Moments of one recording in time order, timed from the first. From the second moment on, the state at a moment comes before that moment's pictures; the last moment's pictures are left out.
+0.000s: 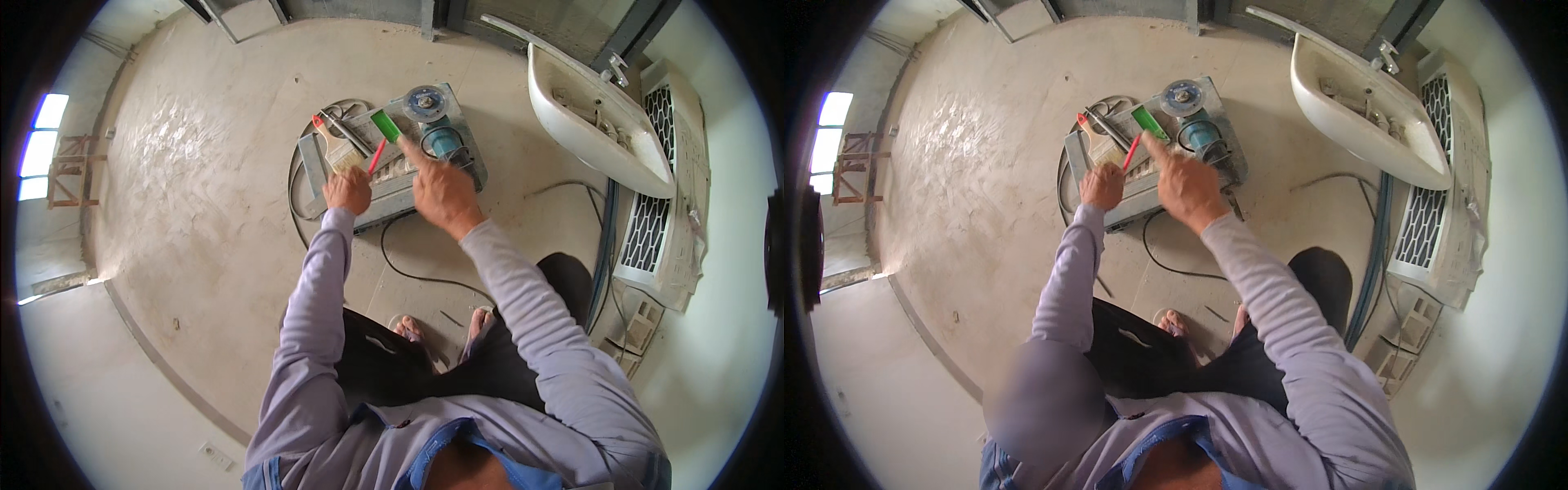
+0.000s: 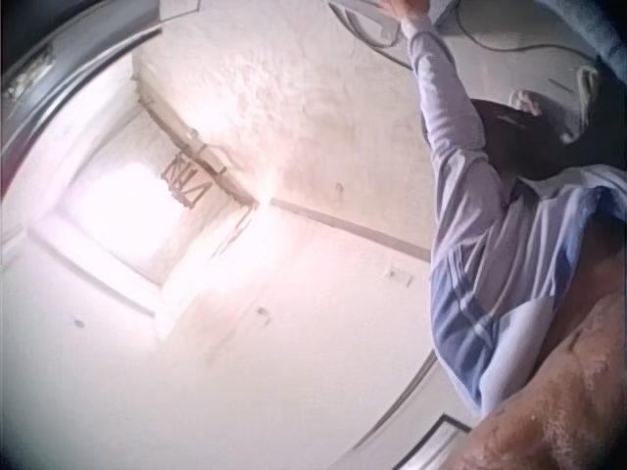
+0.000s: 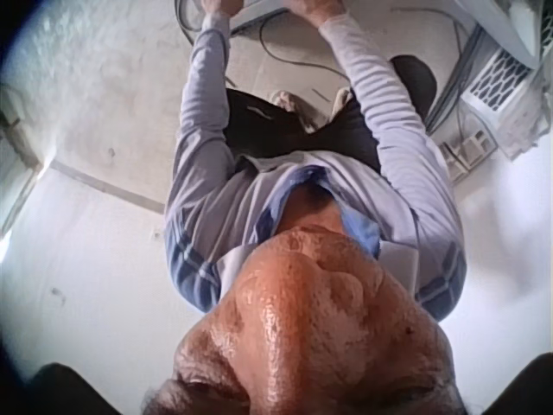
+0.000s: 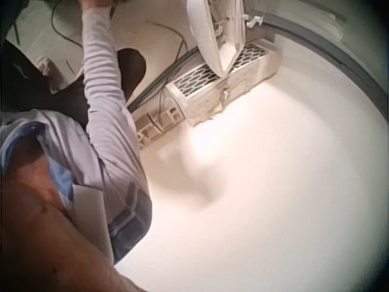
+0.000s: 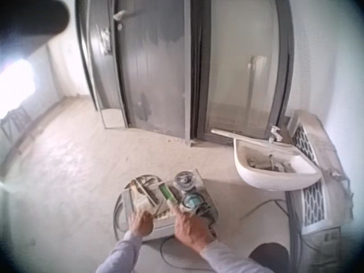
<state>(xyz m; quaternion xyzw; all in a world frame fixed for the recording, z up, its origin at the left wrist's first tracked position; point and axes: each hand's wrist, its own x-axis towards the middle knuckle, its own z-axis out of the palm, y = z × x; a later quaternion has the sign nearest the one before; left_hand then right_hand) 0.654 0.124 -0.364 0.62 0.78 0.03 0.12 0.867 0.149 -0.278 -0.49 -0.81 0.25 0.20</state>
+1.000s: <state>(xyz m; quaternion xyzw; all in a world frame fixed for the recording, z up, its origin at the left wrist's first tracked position) 0.656 -0.550 0.054 -0.19 0.86 0.36 0.30 1.066 0.142 0.003 -0.73 -0.41 0.53 -0.13</state>
